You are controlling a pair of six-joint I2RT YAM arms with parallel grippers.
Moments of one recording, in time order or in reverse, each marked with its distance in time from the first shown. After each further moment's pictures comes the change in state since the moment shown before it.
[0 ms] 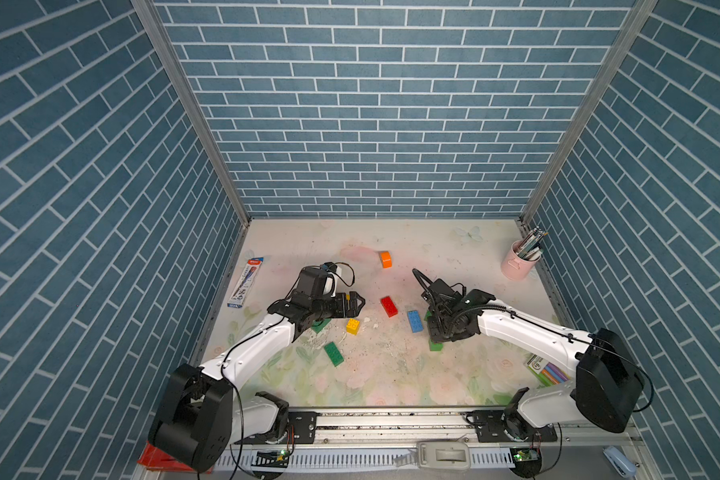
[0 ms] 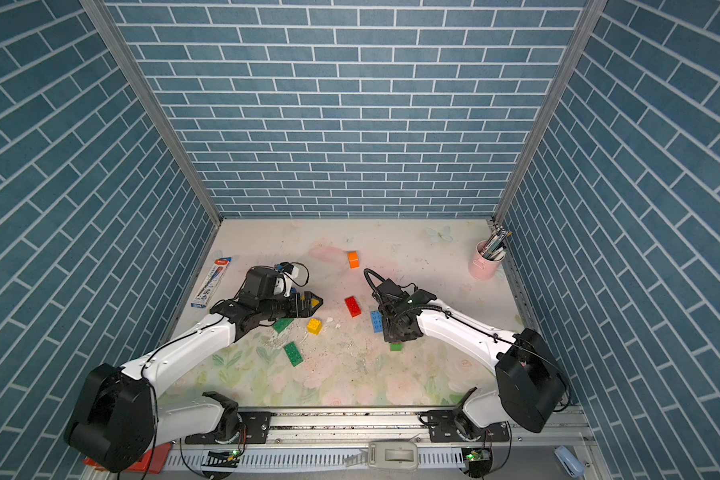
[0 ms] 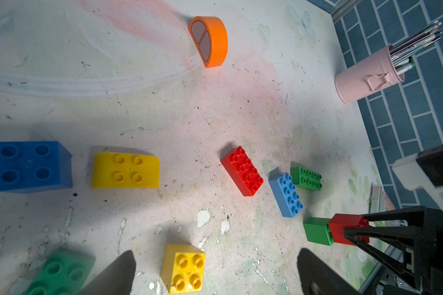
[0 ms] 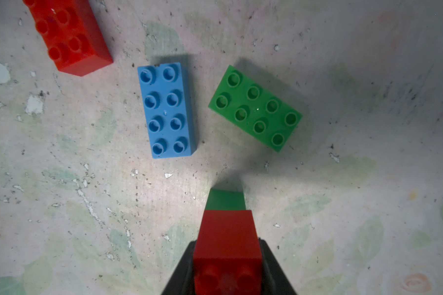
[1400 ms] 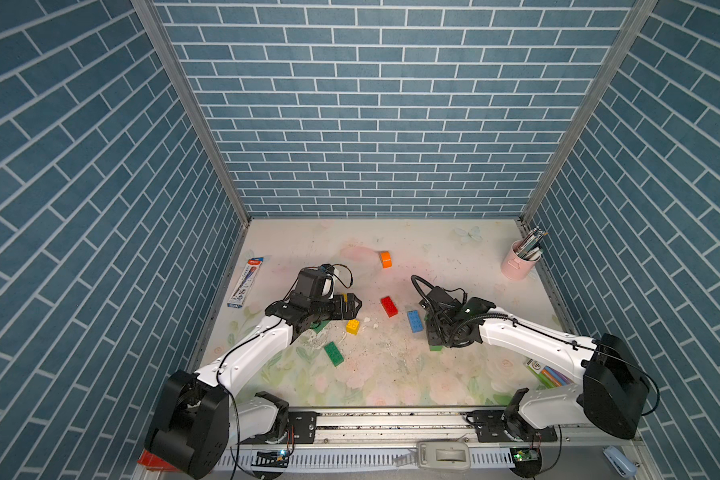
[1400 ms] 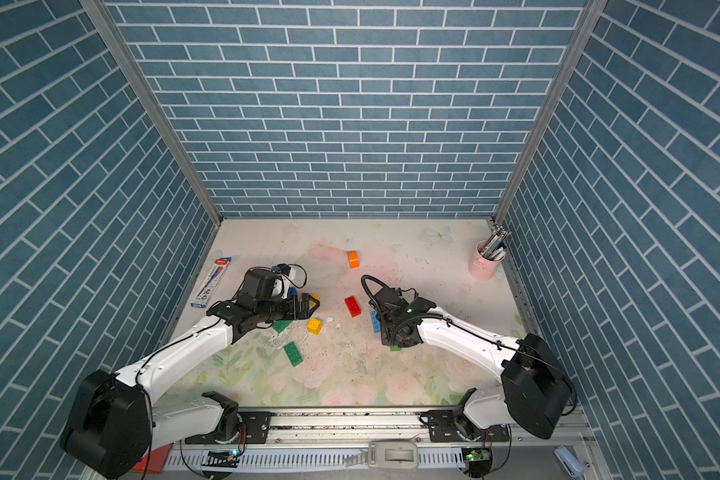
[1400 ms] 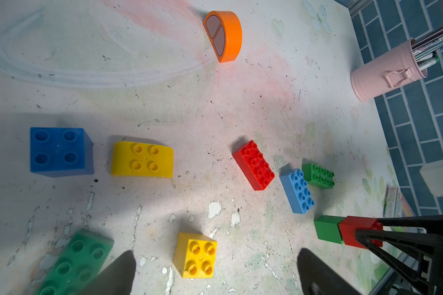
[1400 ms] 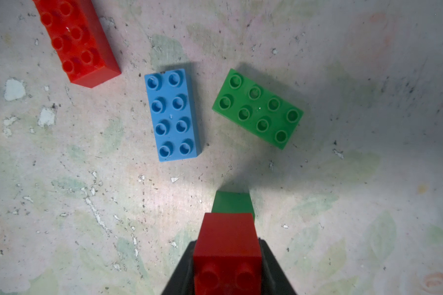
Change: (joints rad) left arm 0.000 -0.031 0.000 -0.060 -0.044 0.010; right arm 0.064 -0.040 -0.057 0.055 0.049 0.097
